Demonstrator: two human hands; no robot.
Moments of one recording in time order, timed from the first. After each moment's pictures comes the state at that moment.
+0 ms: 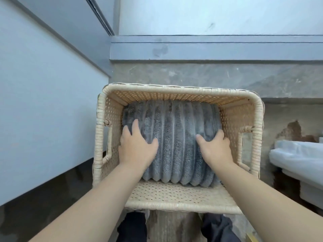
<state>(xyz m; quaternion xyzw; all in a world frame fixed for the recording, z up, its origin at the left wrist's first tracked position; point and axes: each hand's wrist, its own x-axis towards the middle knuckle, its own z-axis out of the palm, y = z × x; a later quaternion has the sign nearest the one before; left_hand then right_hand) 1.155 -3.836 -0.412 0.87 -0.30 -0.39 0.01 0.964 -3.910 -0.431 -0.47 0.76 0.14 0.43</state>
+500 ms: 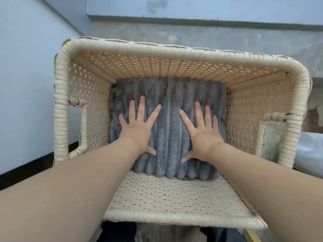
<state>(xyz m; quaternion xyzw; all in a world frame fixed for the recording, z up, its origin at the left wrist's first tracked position) 1.153 -3.841 -0.522 0.67 -0.55 -0.38 -0.32 0.966 -3.906 -0.514 -0.78 0.39 0.41 0.28</state>
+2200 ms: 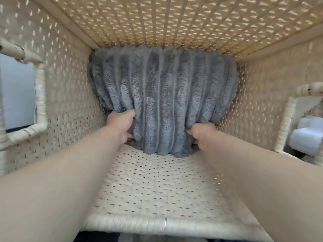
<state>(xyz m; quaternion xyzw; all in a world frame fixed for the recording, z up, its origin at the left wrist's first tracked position) 1.140 -3.808 -0.593 0.80 0.17 -0.51 0.26 0.946 -3.873 -0.615 -0.20 0.79 0.14 0.56</state>
